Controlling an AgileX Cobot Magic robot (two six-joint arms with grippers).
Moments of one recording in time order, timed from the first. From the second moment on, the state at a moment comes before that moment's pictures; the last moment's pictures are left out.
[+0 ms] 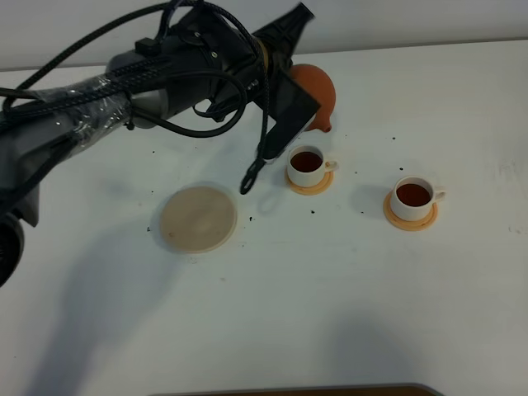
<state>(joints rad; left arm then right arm) -0.61 2.10 -1.67 0.54 0.39 1.45 0.08 -0.01 -0.52 0.02 1.11 0.05</state>
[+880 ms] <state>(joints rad) -0.67 2.06 -1.67 0.08 1.12 0.21 0.08 -0.01 -0.52 0.02 1.11 0.05</state>
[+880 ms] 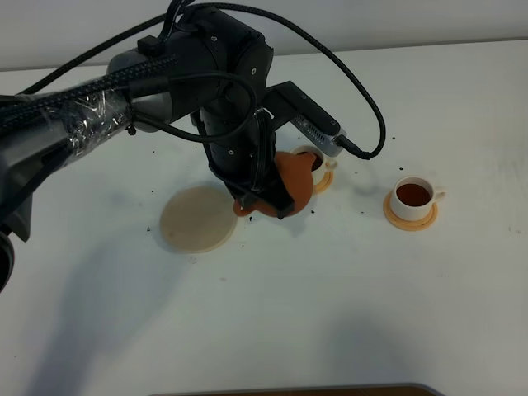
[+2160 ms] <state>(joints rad) -0.55 1.89 -1.28 0.18 0.89 0.03 0.08 -0.01 -0.52 0.02 1.11 0.05</state>
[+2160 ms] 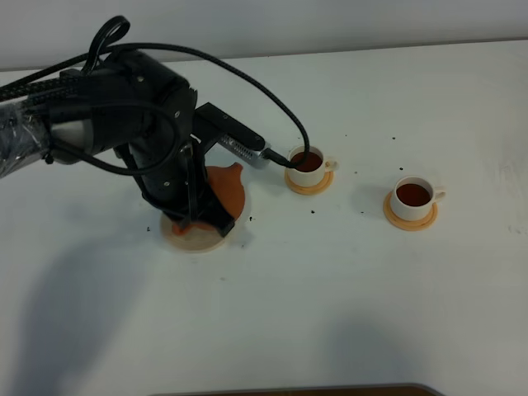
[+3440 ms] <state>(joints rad) -0.50 1.86 -1.14 0.25 0.73 -0.03 0.08 -0.01 -0.52 0.02 1.11 0.05</state>
